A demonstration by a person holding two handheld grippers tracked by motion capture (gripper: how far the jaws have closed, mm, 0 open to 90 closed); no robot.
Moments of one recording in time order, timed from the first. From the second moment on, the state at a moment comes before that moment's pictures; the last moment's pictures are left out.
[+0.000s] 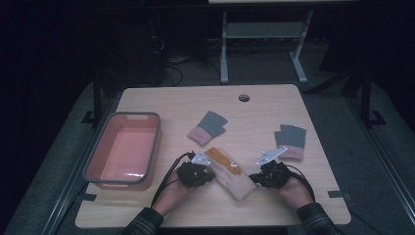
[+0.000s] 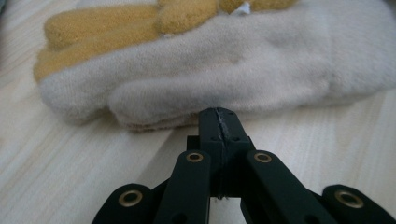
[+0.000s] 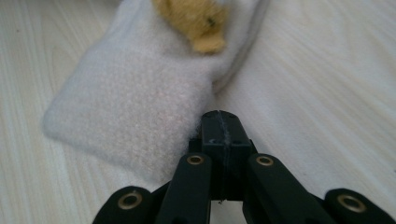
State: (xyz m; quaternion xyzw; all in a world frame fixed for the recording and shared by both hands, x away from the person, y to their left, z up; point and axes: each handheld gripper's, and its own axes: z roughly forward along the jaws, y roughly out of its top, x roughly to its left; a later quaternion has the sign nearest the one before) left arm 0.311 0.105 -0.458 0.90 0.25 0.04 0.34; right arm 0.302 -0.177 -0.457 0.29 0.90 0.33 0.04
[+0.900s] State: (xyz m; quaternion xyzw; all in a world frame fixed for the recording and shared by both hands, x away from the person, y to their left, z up) left arm 0.356 0.092 -0.456 0.89 0.28 0.04 0.36; right arm 0.287 -0.127 -0.457 0.22 0.92 0.34 0.00
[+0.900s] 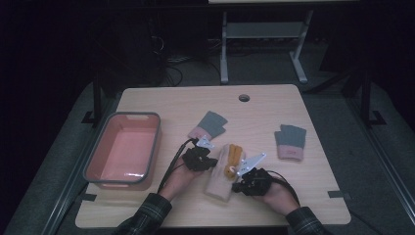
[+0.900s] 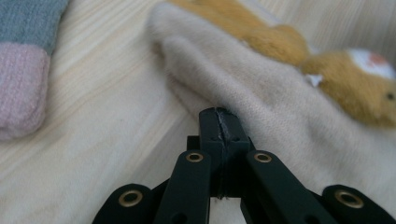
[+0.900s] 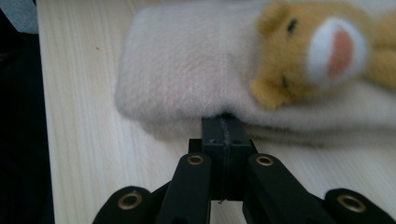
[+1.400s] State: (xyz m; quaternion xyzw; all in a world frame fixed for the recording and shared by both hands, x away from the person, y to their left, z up) left arm 0.358 0.096 -0.452 0.90 0.27 0.03 0.35; right arm 0.281 -0.081 -0.461 0.17 0.92 0.35 0.00
